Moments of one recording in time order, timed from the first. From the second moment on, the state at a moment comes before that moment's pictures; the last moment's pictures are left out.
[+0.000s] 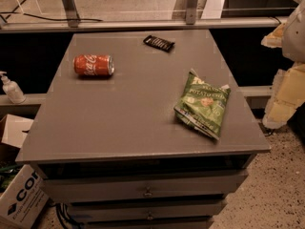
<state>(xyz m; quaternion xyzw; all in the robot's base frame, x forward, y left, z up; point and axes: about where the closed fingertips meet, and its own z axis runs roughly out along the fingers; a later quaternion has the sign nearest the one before) 0.438 -0.217 0.976 -0.60 0.78 -0.03 0.16</state>
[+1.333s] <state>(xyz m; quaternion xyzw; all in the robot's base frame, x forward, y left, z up) 0.473 -0.212 0.964 -0.58 0.79 -0.05 0.22</state>
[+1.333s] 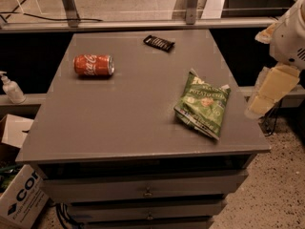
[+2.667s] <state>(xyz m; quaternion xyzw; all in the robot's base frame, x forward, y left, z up) 0.524 -0.168 0.895 -0.53 0.82 0.02 0.22</state>
